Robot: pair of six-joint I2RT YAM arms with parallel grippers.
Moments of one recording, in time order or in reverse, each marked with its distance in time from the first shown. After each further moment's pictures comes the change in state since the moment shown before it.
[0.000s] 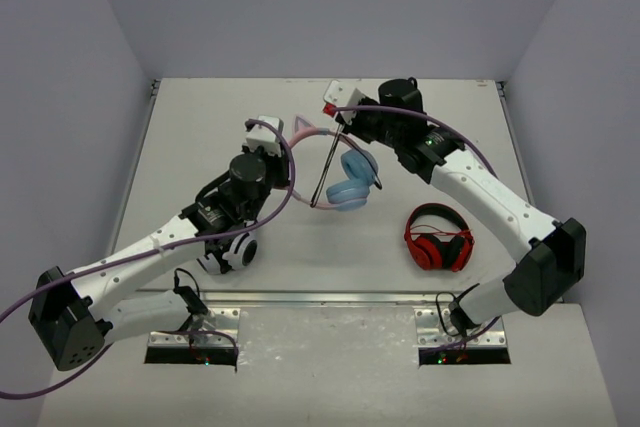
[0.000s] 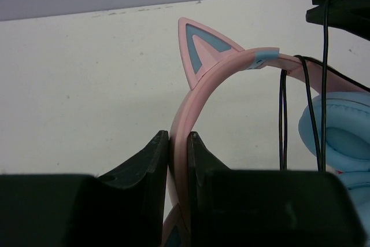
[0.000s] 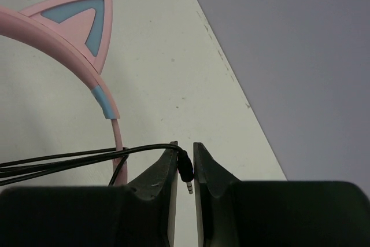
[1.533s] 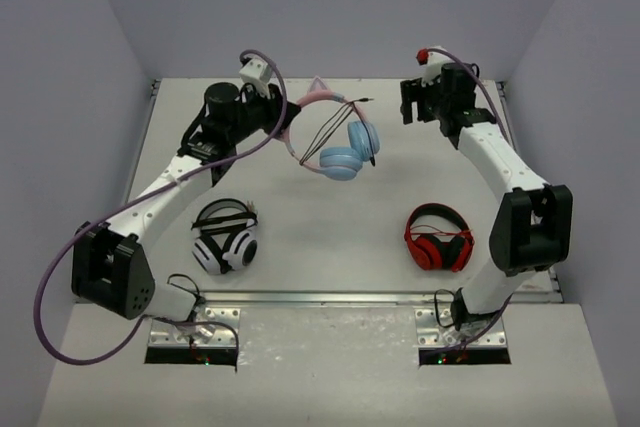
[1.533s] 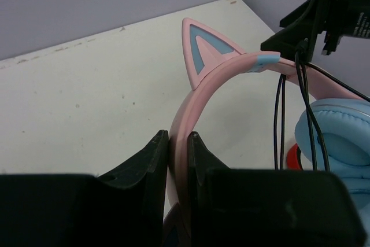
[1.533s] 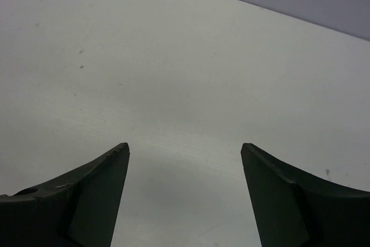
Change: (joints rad) left arm 0.401 0.300 0.301 0.042 0.770 -0.041; right arm -0.431 0.198 -0.006 0.089 -0.006 0.504
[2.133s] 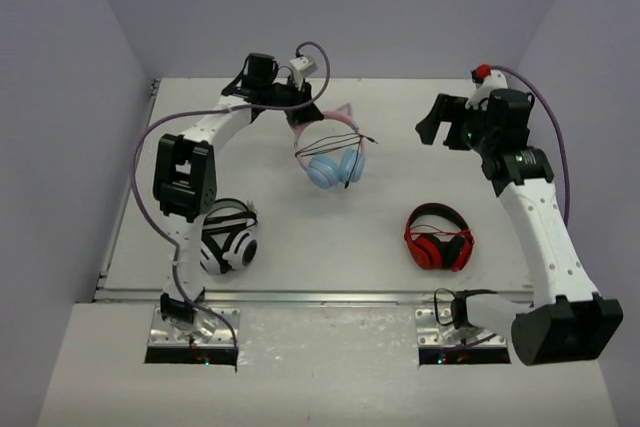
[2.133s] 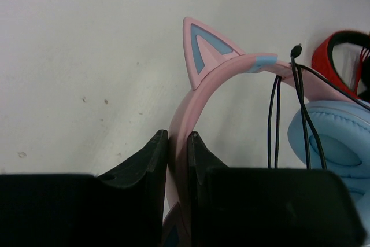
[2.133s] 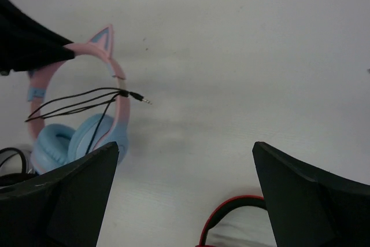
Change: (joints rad) left arm 0.111 0.747 0.666 -0.327 0.572 0.394; right arm -0.104 -0.450 -0.127 -0.303 -0.051 0.381
